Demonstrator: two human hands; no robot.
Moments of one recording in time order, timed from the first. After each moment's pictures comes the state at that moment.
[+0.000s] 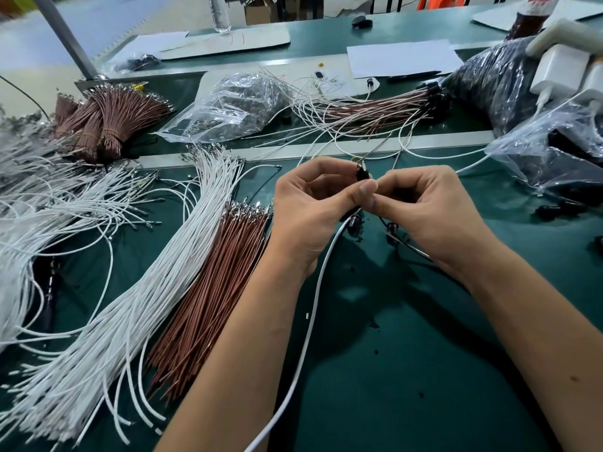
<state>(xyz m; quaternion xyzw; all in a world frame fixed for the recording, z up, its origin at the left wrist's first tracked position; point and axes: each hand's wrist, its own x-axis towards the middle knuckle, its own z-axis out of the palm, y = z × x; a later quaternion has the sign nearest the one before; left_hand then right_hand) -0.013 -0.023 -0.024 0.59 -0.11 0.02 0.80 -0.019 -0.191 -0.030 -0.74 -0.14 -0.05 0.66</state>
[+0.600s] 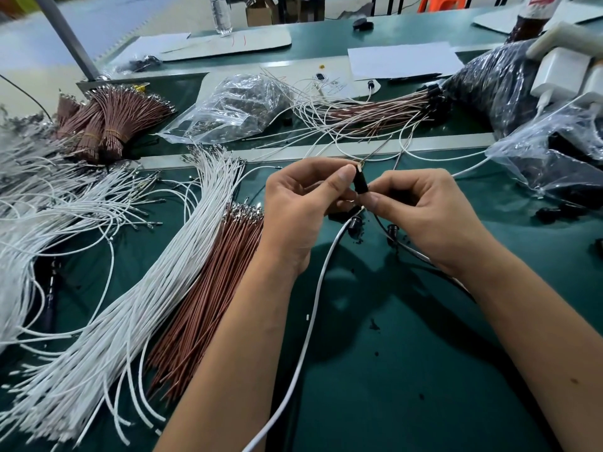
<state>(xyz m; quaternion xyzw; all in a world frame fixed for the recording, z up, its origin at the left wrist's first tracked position) -0.010 -0.013 -0.020 0.59 -0.11 0.04 0.80 -0.018 -0.192 -0.030 -0.76 -0.18 -0.06 0.62</state>
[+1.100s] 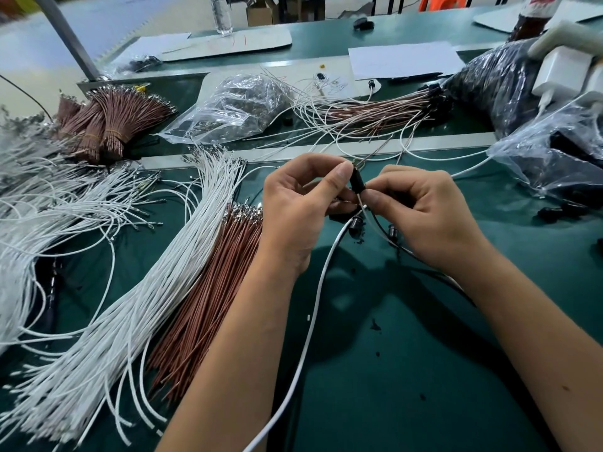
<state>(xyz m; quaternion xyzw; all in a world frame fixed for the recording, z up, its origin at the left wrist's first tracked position) -0.010 -0.014 -0.020 0.60 -0.11 0.06 0.79 -0.019 -0.187 -0.026 -0.80 -0.23 -0.13 0.54</state>
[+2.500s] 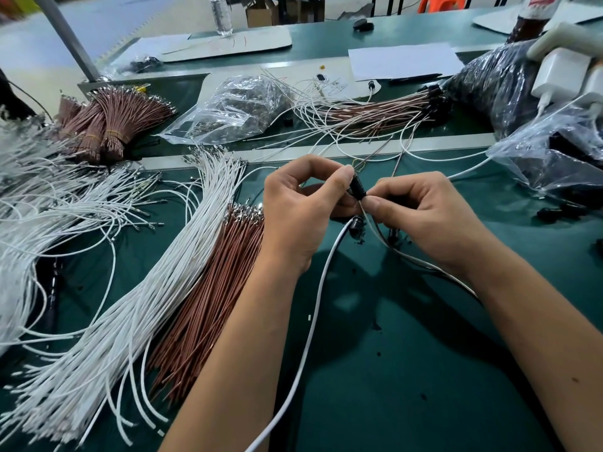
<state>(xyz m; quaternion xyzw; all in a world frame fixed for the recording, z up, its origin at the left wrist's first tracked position) -0.011 -0.015 -0.021 0.63 -0.09 0.09 0.77 -0.020 -0.193 -0.027 -0.76 -0.21 -0.01 0.61</state>
